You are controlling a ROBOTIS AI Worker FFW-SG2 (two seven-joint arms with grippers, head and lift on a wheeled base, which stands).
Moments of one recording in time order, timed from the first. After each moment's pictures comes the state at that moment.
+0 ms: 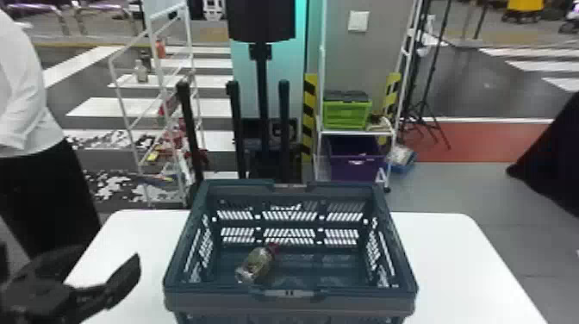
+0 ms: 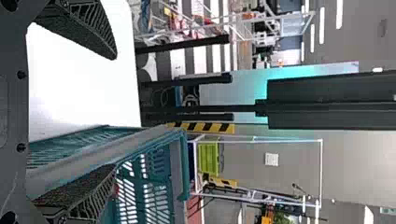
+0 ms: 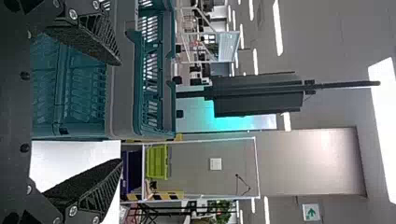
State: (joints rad) left arm 0.38 0.00 0.36 -2.39 -0.02 0.69 -0.50; right arm 0.98 -0.14 0.09 -2.06 -0.05 -0.54 0.03
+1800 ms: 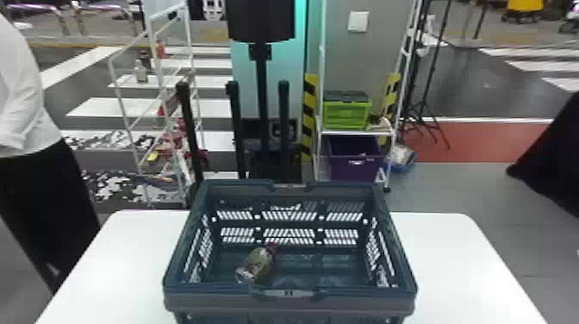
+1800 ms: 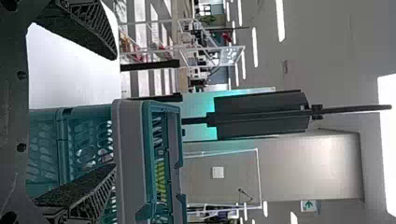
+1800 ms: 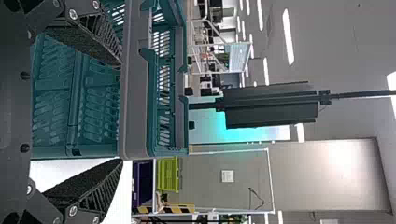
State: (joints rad) left arm 0.91 0.00 0.01 -2.00 -0.09 -0.51 0.05; right arm 0.94 -0.14 0.14 -2.06 -0.03 -0.46 0.03
